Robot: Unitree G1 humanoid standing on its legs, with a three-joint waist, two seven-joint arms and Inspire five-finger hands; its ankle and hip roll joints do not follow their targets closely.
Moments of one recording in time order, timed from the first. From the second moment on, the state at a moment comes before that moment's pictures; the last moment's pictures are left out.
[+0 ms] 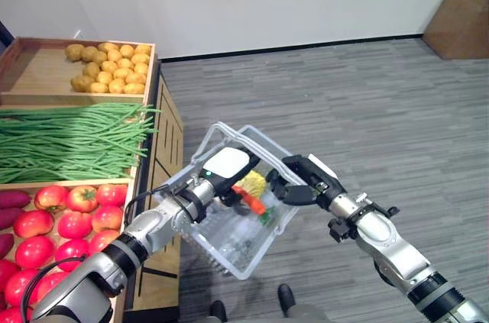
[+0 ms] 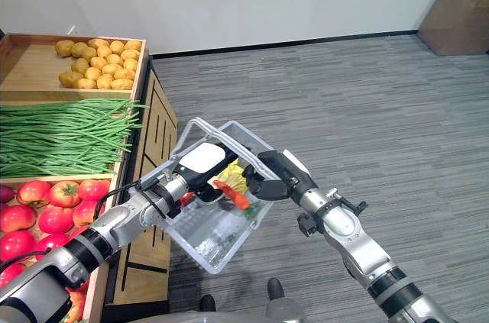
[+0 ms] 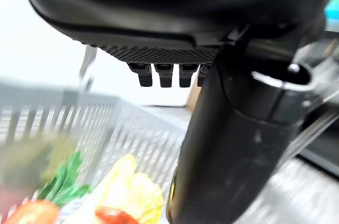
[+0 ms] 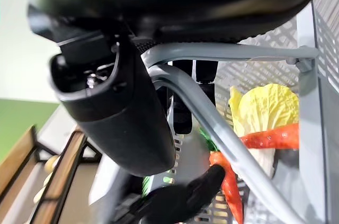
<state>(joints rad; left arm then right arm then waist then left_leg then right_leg) -0.40 0.62 -0.68 0.22 0.55 -0.26 0.14 -0.09 -0.65 0.42 0.06 0.39 -0.12 0.07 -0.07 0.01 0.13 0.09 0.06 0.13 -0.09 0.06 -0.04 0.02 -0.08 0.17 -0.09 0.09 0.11</state>
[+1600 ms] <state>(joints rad) 0.03 0.23 -0.28 1.20 0.12 -0.16 -0.03 -0.07 -0.42 0.10 1.36 0.06 -0.08 -0.15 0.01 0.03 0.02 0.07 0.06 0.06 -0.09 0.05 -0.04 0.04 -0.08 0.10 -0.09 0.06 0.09</state>
